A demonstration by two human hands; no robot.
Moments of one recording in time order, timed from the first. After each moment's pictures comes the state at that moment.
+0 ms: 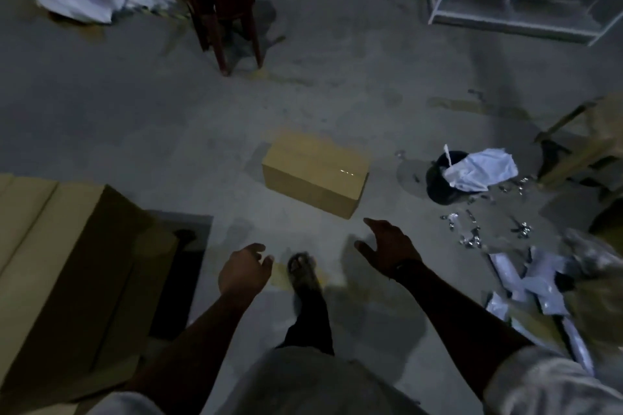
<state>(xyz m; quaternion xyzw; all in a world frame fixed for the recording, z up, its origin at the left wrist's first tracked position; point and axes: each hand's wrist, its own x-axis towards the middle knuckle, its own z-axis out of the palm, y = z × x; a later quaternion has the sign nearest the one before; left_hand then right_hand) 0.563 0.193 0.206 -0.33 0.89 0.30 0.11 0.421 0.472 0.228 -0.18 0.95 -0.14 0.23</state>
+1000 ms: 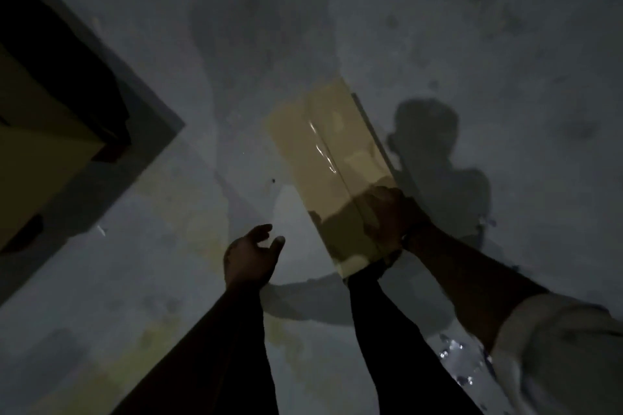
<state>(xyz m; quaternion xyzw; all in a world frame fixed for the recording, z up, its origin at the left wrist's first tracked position) 0.113 0.198 -0.063 -0.66 0.58 0.47 0.12 -0.179 0.275 -0.083 -0.54 0.72 0.16 0.42</state>
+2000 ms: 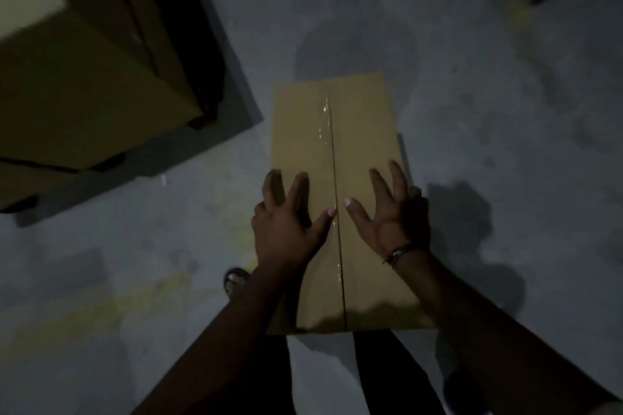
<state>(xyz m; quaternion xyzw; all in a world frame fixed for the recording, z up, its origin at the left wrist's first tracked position) 0.115 0.193 0.077 -0.70 0.66 0.25 -0.06 -0.072 0.203 0.069 -0.60 0.78 -0.02 0.21</state>
